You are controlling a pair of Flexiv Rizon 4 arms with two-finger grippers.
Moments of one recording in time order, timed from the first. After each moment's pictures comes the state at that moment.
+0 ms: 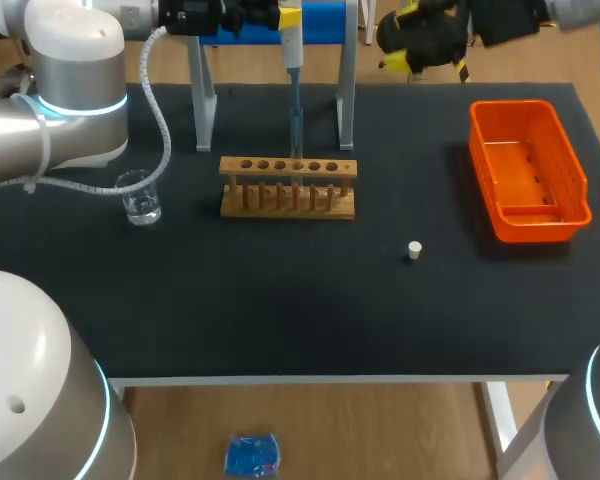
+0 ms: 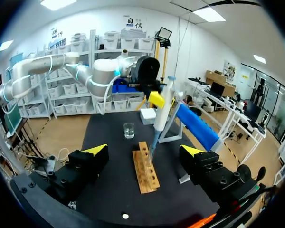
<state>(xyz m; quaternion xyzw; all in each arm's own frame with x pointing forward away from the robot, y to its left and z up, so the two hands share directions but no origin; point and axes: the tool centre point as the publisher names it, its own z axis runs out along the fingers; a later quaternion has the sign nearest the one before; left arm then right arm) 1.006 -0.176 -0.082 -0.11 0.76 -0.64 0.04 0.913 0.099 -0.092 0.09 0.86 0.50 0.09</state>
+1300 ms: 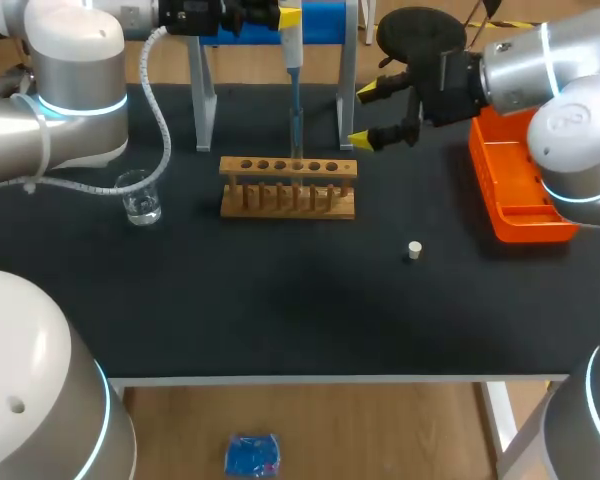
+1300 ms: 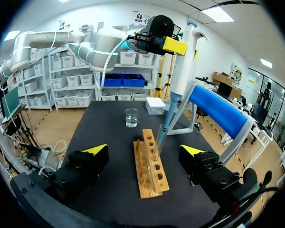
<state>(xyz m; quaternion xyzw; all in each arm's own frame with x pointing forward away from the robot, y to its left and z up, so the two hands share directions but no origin) 1.006 -0.176 -0.082 -0.11 0.76 -0.64 0.04 0.922 0.138 -0.210 0.06 0.86 0.50 0.09</state>
